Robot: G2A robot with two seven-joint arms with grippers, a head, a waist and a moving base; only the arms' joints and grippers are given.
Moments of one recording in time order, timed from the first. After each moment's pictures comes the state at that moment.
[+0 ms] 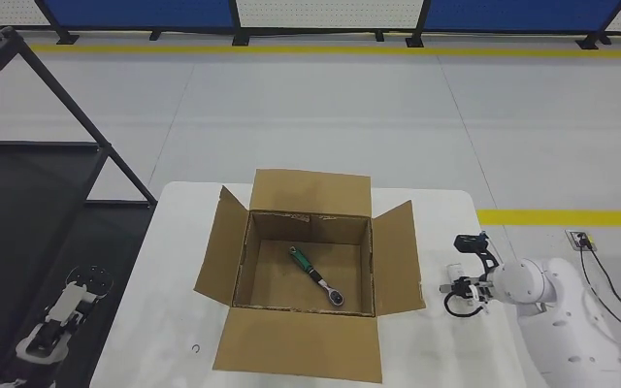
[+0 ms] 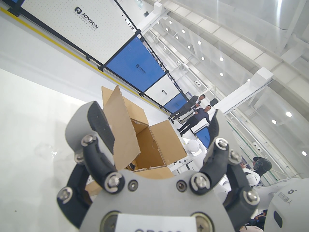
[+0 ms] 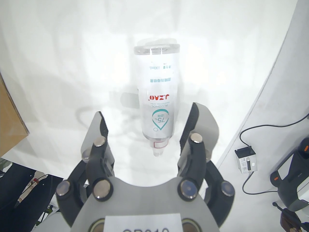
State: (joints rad) left arm 1.75 -1.15 -2.13 -2.07 -0.22 -0.50 -0.49; right arm -0.83 -1.10 1.45 -1.29 -0.96 -0.05 1.34
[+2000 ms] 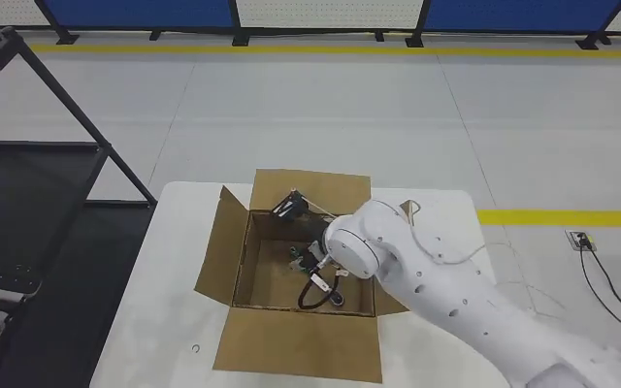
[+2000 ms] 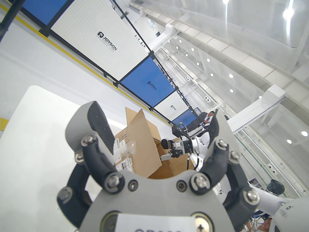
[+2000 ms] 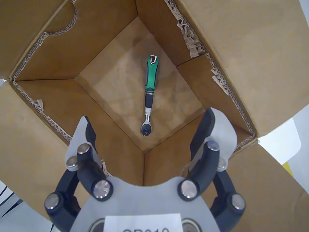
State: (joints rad) left arm 1.68 -1.13 -2.32 -1.92 -0.34 -0.47 -0.58; right arm -0.20 -1.33 0.53 -1.42 -0.70 0.12 1.26
